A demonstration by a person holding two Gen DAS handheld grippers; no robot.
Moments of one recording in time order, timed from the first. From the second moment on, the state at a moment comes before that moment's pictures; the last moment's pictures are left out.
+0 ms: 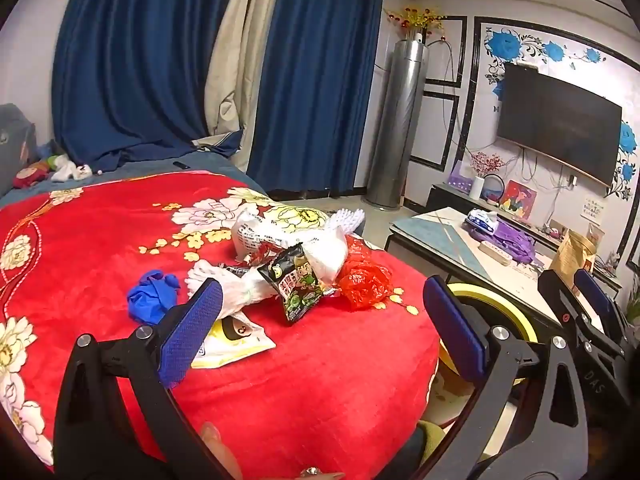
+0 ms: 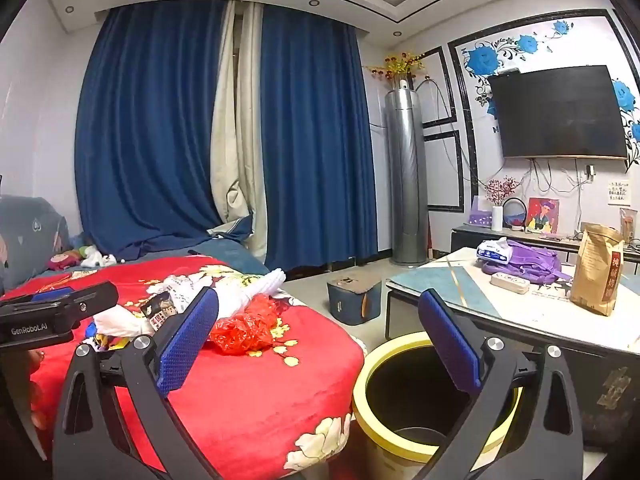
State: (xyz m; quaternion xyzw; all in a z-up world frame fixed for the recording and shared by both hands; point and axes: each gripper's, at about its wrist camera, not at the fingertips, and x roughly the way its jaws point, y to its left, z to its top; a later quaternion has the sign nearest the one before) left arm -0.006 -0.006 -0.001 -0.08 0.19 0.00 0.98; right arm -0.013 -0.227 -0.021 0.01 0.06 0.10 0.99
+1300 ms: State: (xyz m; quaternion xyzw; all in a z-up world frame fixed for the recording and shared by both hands) left arm -0.010 -0.007 0.001 -0.08 0.19 0.00 0.98; right arm -0.013 -0.222 -0.025 0.02 0.06 0.10 0.99
